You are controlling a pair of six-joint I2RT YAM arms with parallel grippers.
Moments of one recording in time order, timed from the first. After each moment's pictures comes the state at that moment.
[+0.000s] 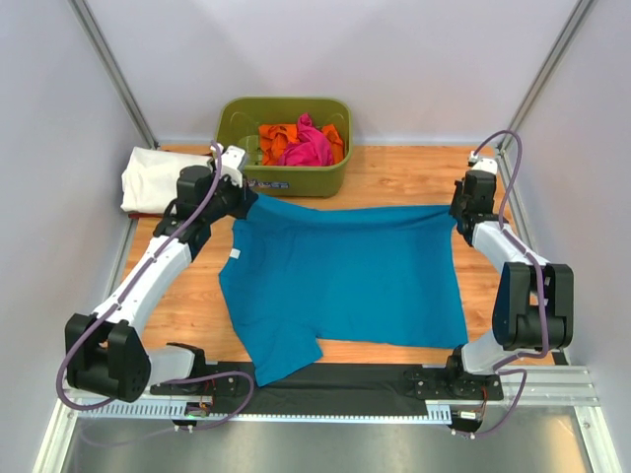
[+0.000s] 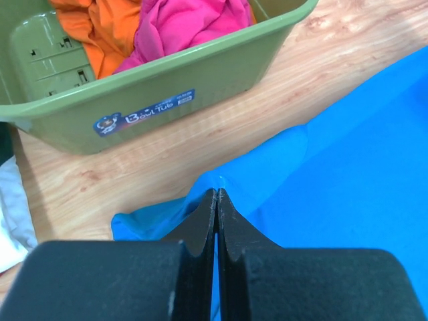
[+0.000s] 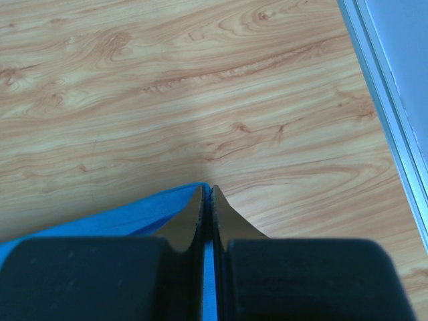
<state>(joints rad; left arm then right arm) -0.23 1.26 0.98 -0.10 0.32 0.01 -0.05 1.54 0.95 0.03 0.21 0.11</state>
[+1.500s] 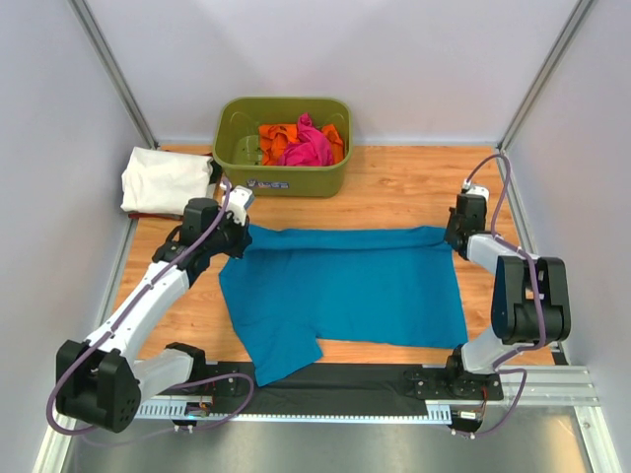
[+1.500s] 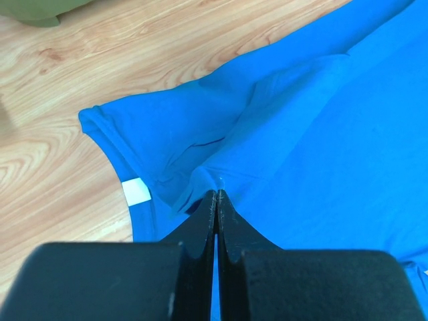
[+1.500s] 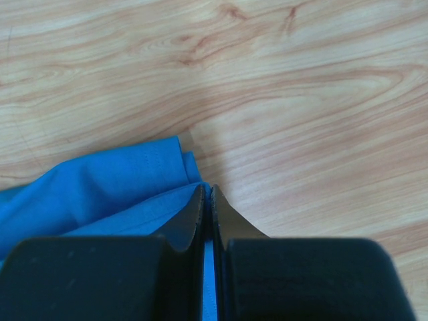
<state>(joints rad) -0.28 1.10 0.79 -0.32 0.24 0.08 -0.05 1.59 0.80 0.03 0.23 0.16</state>
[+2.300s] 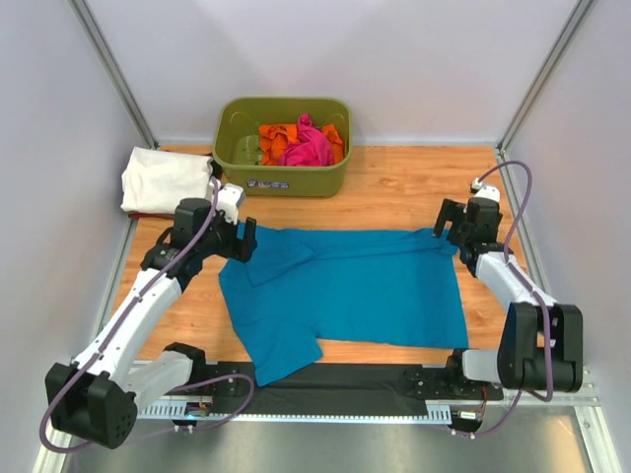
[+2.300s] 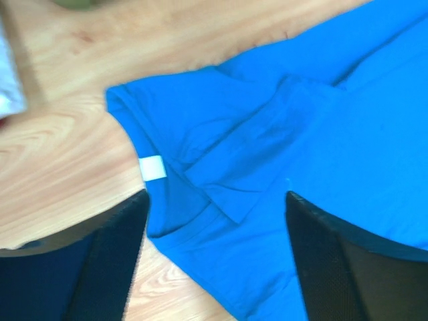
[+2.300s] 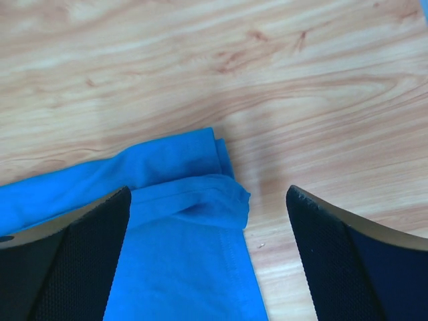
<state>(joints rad) -0.28 1.03 0.81 -0.44 0.17 0.06 -0.05 1.36 0.70 0.02 0.13 0.19</state>
